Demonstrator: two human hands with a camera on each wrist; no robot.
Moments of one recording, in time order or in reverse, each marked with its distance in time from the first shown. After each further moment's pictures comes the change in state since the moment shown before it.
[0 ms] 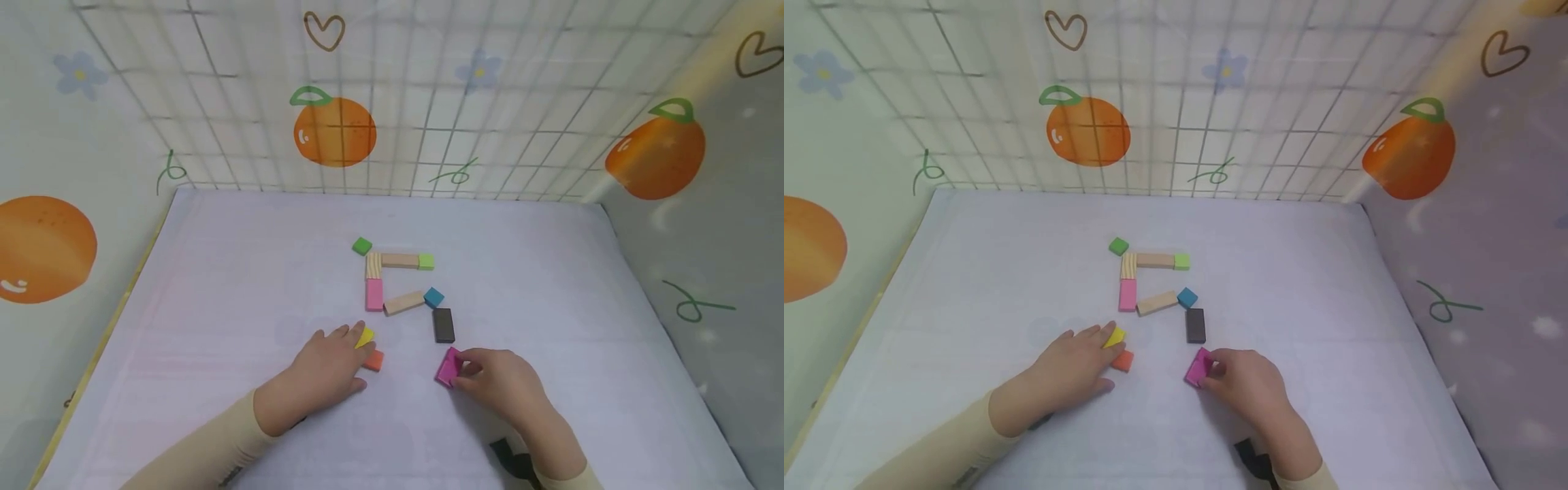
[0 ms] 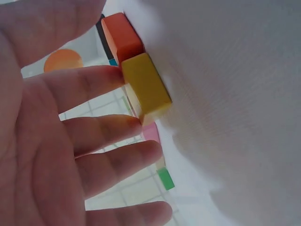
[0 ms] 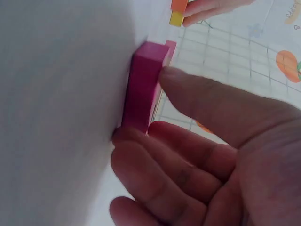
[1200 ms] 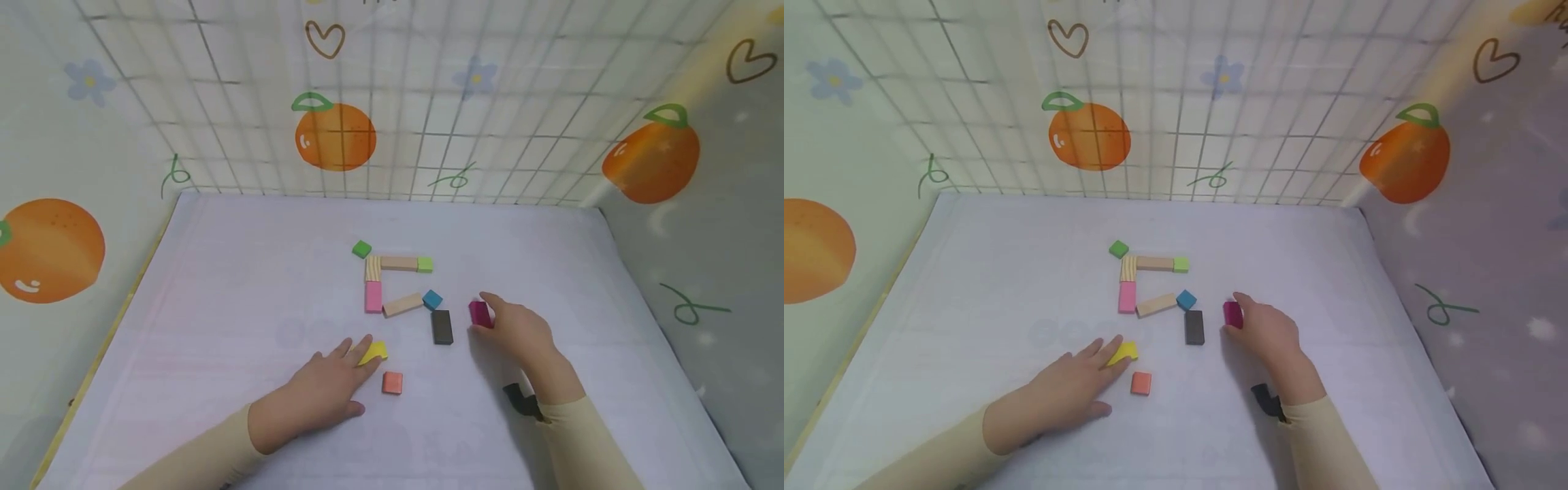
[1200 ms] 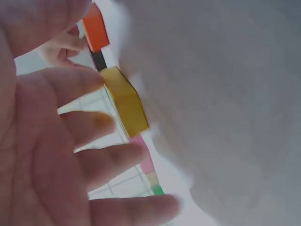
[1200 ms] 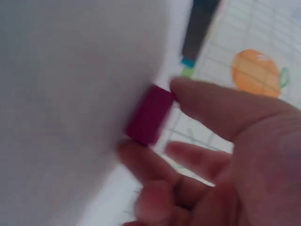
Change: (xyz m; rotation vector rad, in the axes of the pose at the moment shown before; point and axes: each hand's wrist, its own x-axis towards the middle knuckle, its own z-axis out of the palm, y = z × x) left_hand -0.009 0.011 0.018 -0.108 -0.102 0.049; right_hand 0.075 0.042 -0.038 -0.115 -0.048 0.044
